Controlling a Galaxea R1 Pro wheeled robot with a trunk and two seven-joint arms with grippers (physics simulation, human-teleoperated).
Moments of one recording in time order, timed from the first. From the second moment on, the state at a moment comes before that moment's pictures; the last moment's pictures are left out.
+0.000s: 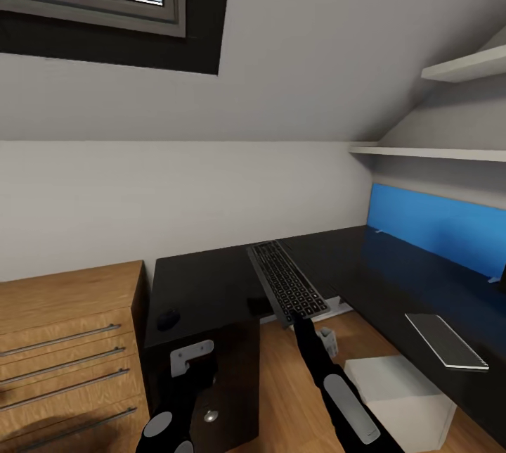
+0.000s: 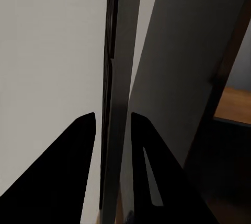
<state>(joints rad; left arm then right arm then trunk) -0.03 -0.06 -0.42 -1.61 0.40 0.38 0.67 -0.35 0.04 0.30 -0.94 -1.43 -0.12 0.12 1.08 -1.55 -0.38</state>
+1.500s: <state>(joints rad) -0.03 -0.06 -0.42 -1.61 0.40 0.38 0.67 -0.35 0.04 0.30 -0.94 -1.44 -0.12 0.12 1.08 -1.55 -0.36</state>
